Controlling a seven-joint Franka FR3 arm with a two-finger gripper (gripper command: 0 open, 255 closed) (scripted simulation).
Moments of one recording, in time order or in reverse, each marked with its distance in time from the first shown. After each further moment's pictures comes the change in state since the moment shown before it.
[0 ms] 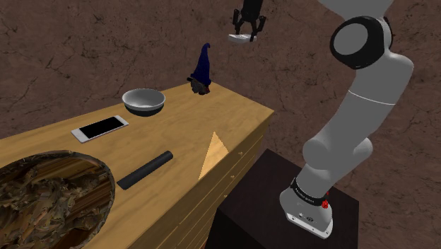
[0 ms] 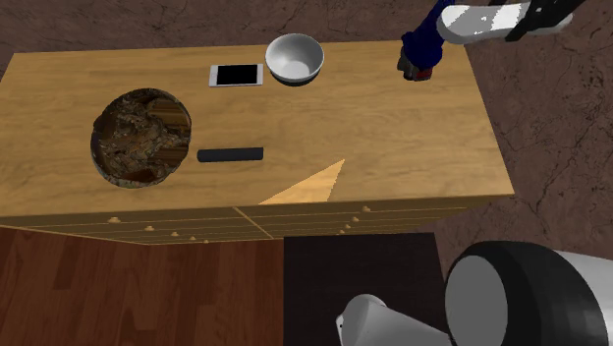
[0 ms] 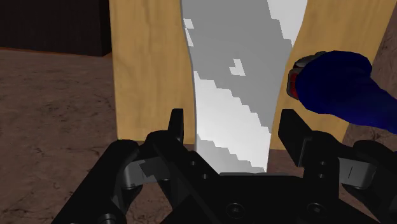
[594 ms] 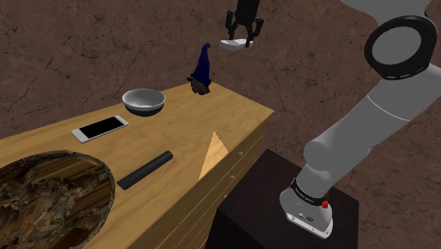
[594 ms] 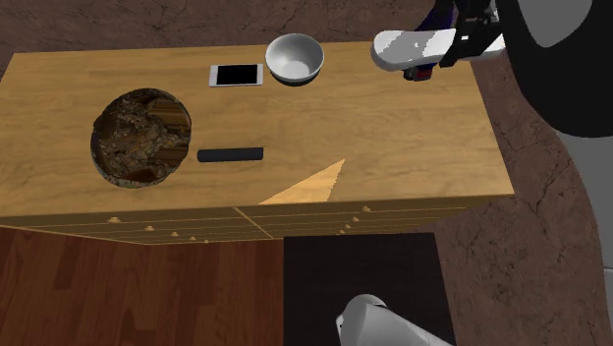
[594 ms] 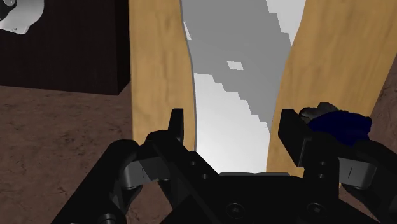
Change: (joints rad) arm 0.059 -0.255 0.059 -0.308 0.083 0.070 0.131
